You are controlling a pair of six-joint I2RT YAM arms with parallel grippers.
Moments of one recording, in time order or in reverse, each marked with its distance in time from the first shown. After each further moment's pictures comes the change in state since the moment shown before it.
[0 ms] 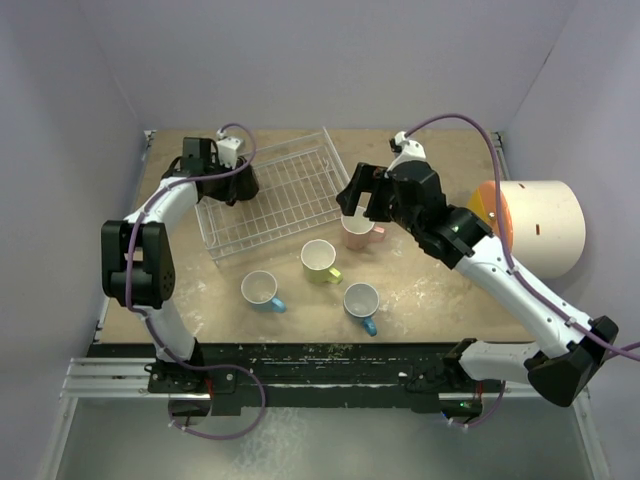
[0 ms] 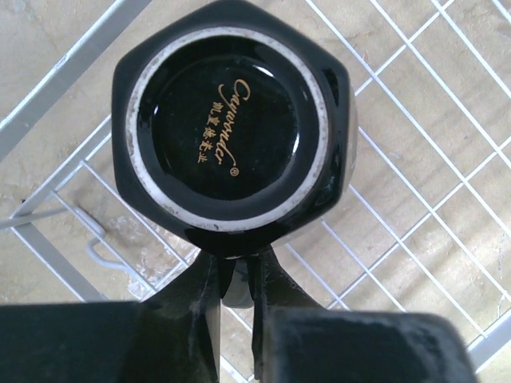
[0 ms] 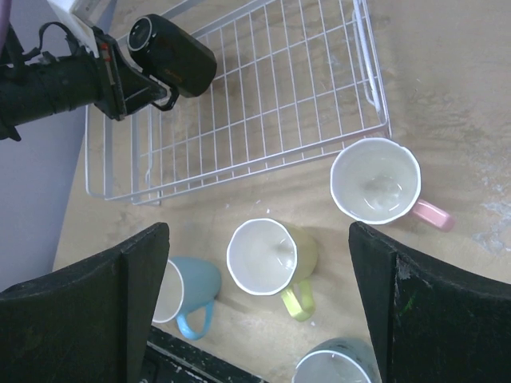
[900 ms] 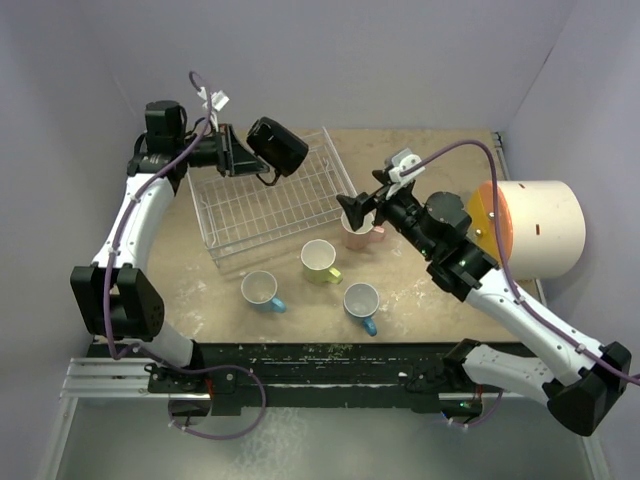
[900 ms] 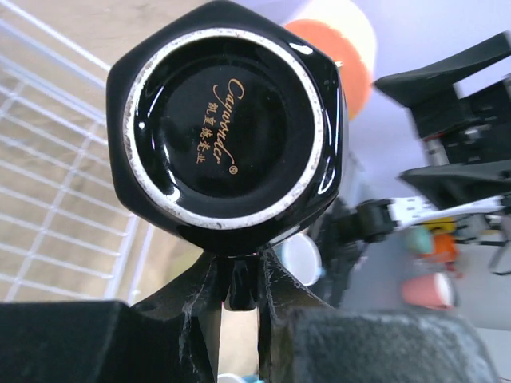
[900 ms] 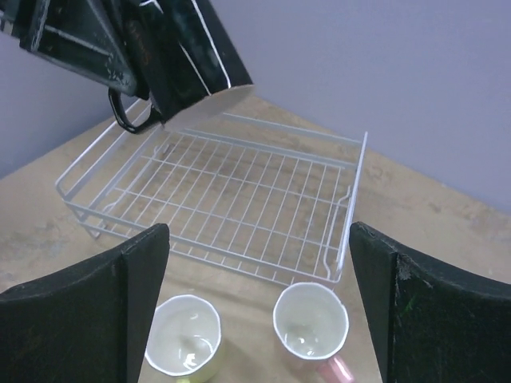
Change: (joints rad) left arm 0.024 -0.236 0.172 -0.074 0.912 -0.482; right arm 0.000 -0.198 -0.330 0.597 -0.158 -0.595
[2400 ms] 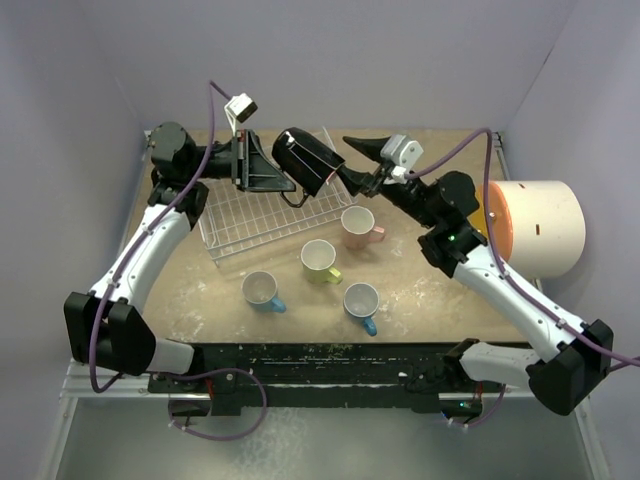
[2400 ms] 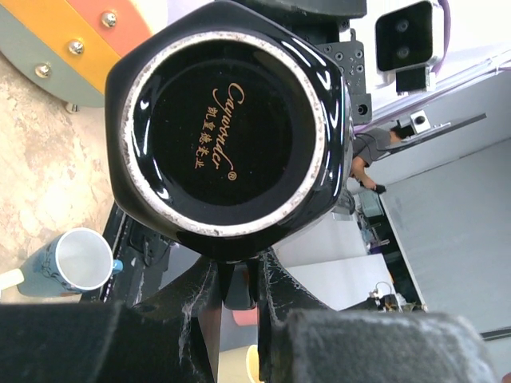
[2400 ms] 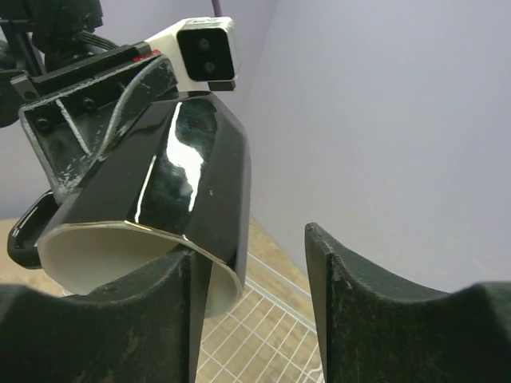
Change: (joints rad) left arm -0.192 -0.184 -0.274 0.923 0.217 -1.122; right arm -0.080 0.153 0.109 0.398 -0.420 -0.199
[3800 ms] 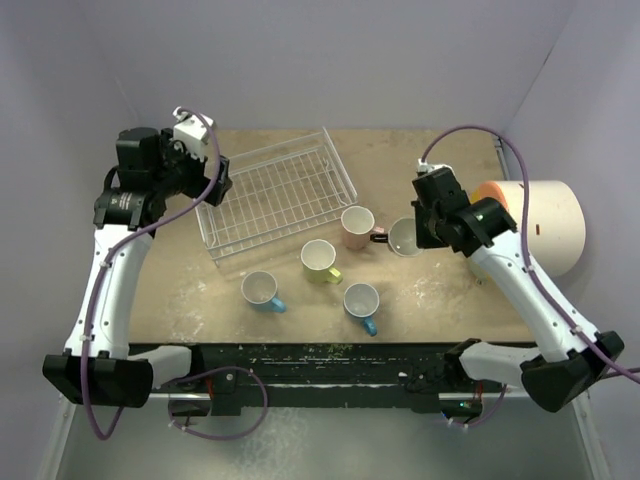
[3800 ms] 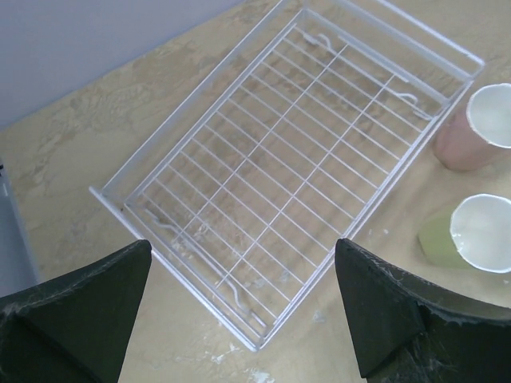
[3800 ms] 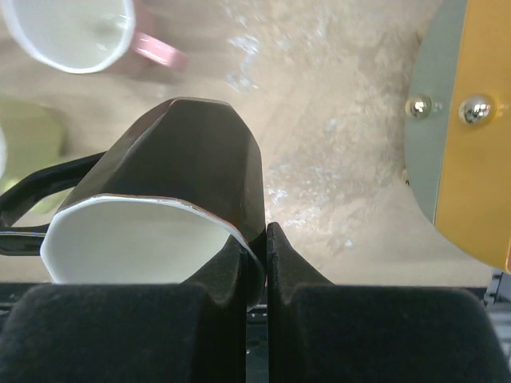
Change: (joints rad) left arm 0.171 -0.179 0.190 -1.172 -0.991 1.631; right arm -0.072 0.019 0.328 -1.647 0.718 0.544
